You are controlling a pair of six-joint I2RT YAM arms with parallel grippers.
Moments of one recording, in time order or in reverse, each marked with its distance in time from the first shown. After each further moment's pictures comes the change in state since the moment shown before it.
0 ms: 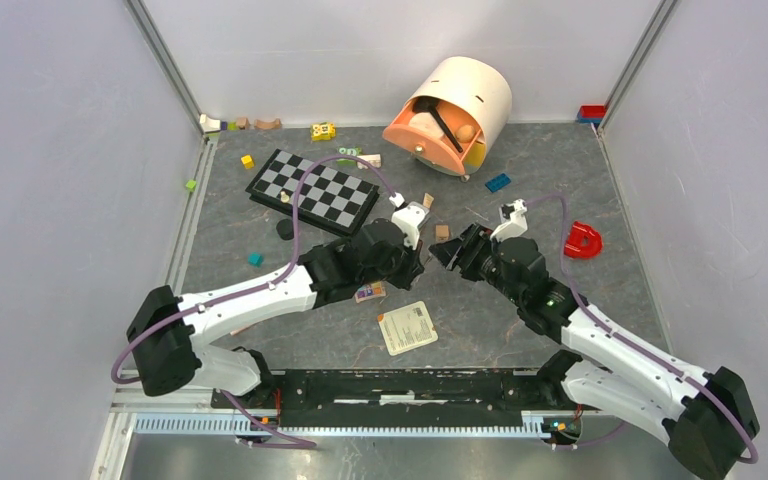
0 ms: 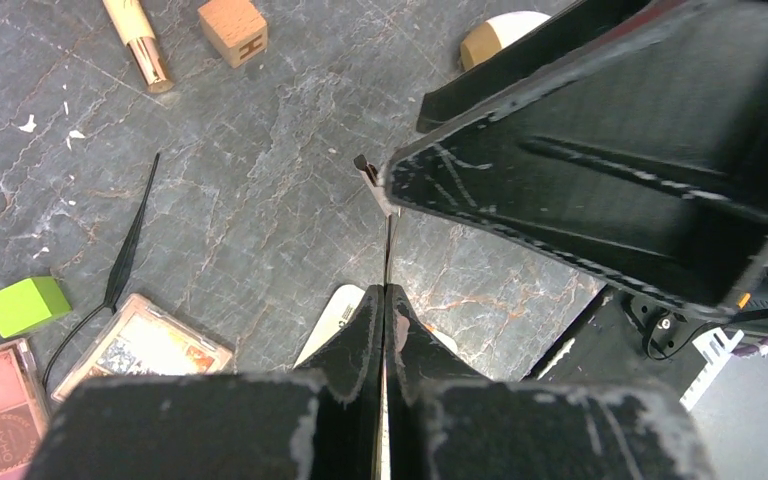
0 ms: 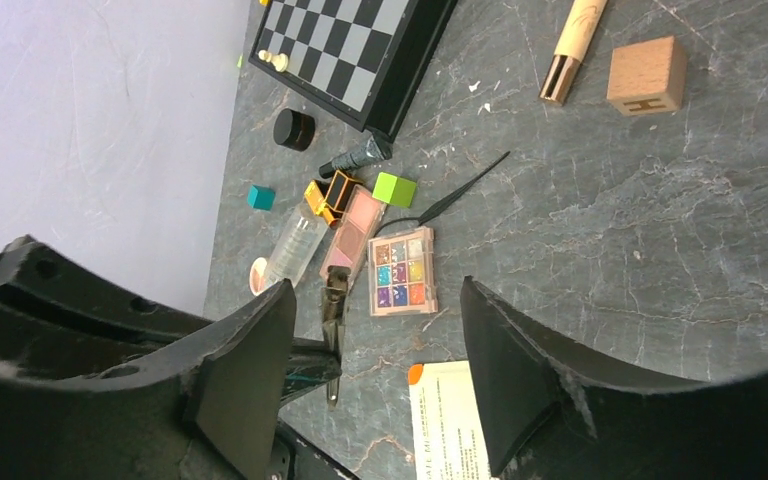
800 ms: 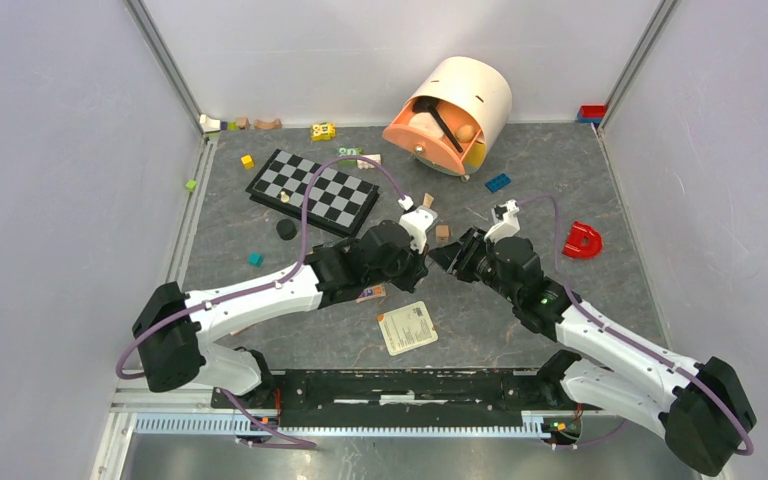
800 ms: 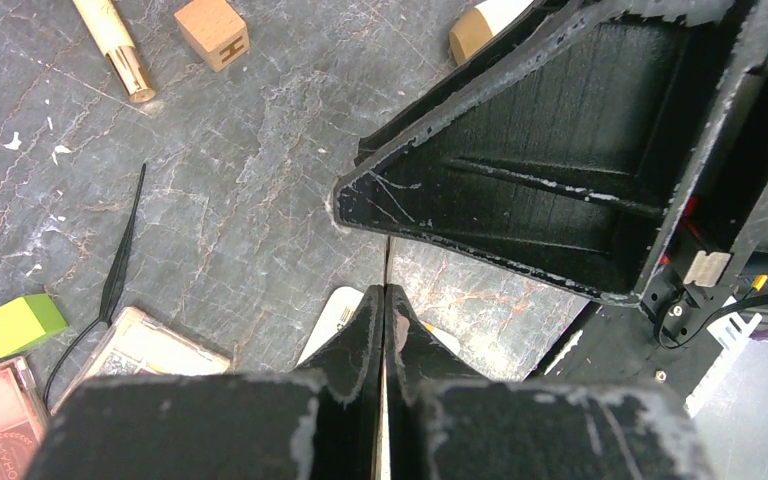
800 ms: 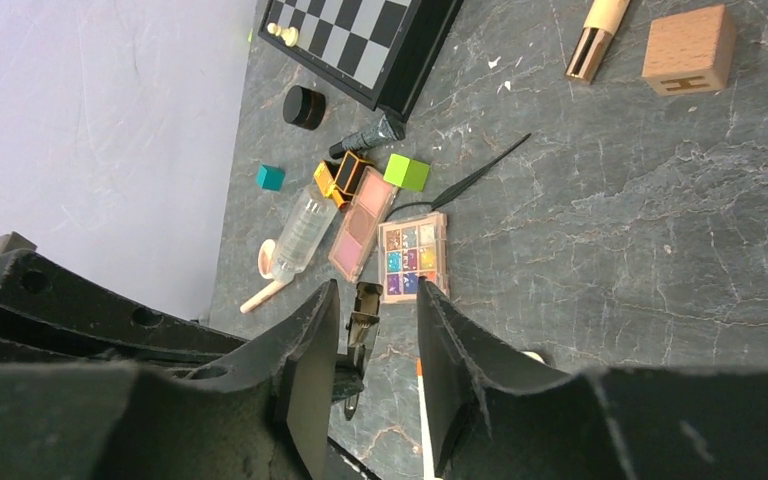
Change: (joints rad) left arm -0.023 0.031 0.020 0.001 0.008 0.043; right arm 0.000 0.055 -0.020 0.067 -0.053 0.012
